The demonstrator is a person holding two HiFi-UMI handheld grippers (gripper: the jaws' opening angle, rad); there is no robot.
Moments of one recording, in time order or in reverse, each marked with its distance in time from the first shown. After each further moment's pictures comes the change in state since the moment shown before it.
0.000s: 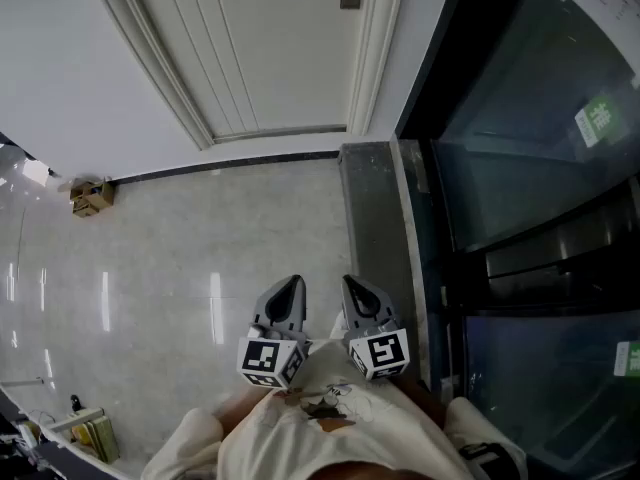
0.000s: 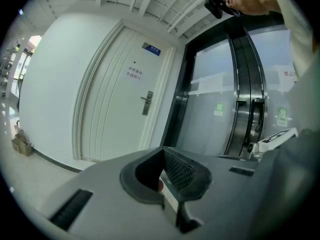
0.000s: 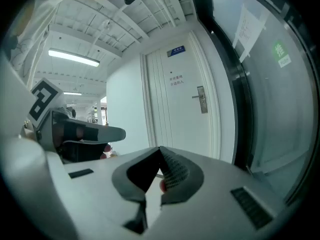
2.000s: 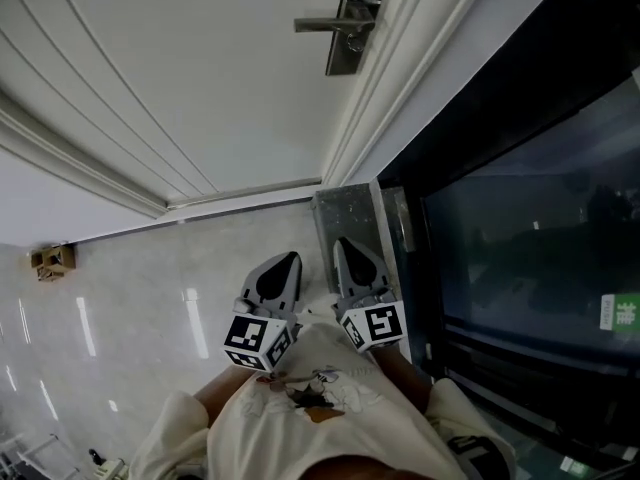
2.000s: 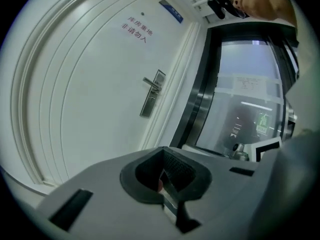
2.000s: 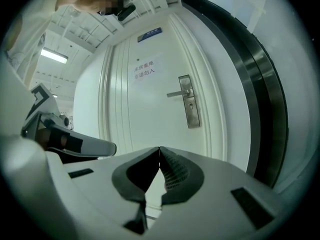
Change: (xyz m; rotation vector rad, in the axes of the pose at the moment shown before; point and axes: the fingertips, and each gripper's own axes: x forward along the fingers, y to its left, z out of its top) left arm 0.475 0.193 0.154 -0.055 0.104 -0.214; right arm 0.447 -0.286 0.145 0.031 -0.091 -0.155
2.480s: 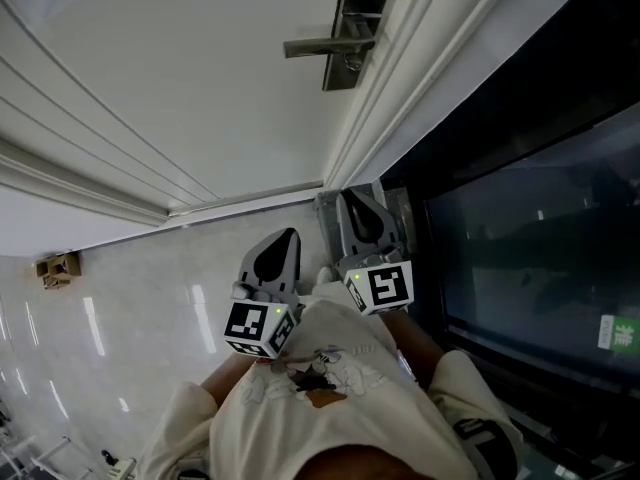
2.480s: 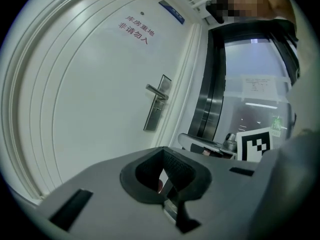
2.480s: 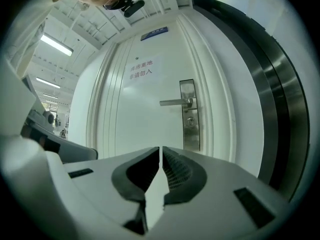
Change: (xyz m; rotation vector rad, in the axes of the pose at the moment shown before) left arm 0.070 0.034 0.065 0.020 -0.075 0.033; right arm 0.105 -0.055 0.070 -0.136 -0.081 0.004
